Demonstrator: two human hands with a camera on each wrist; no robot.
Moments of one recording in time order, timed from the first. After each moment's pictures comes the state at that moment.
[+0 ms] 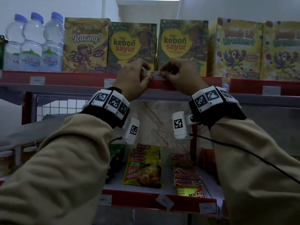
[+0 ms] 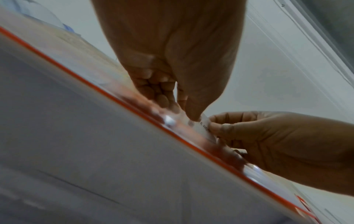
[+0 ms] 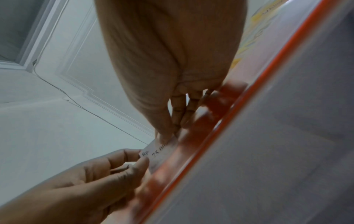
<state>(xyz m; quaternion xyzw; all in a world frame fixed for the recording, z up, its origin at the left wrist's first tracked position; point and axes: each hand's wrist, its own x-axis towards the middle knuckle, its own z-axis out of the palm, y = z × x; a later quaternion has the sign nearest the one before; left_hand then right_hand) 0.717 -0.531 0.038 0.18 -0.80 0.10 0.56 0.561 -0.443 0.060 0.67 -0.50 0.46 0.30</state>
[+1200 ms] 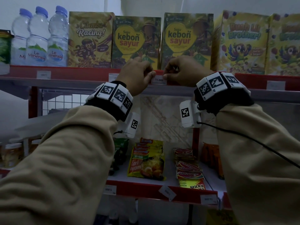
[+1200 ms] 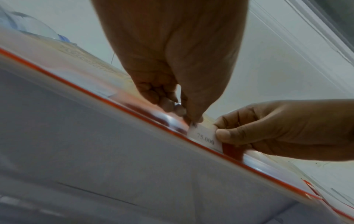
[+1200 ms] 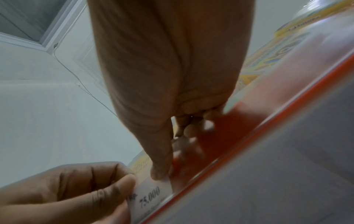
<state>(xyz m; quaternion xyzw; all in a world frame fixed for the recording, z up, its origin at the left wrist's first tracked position) 0.720 -0.532 0.038 0.23 -0.81 0.15 0.51 0.569 -0.428 0.069 0.67 -0.61 0.28 0.31</state>
